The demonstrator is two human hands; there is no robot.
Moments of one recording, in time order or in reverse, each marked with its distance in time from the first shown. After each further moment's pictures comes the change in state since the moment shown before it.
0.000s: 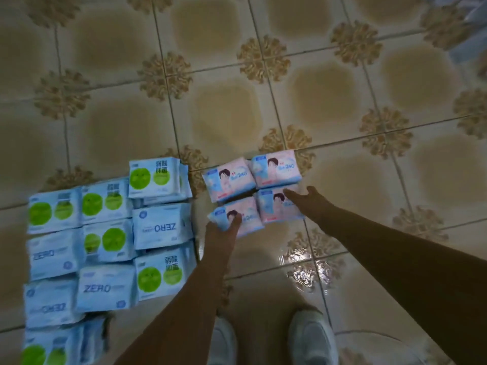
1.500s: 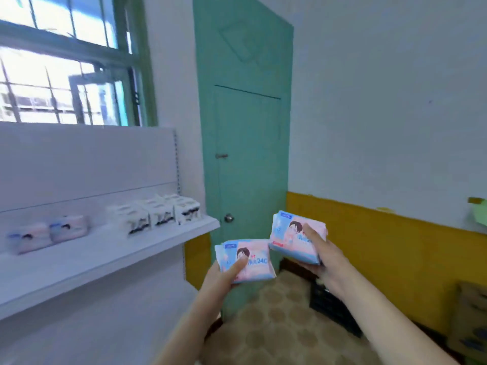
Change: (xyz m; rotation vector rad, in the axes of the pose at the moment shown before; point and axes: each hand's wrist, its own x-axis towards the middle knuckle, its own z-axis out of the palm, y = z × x) left_hand -1.002 0.064 -0.717 -0.906 0.593 1.000; right_hand -1.197 -0.416 -0.101 0.349 -0.892 -1.239
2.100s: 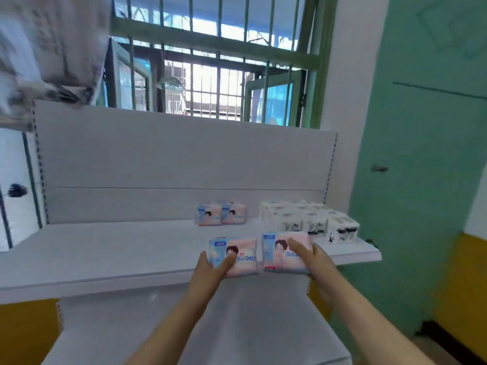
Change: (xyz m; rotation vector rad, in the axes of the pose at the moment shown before) left_hand -0.073 0.037 -0.382 0.235 0.723 0.089; right_hand 0.064 0.138 0.392 -0.270 -0.589 0.048
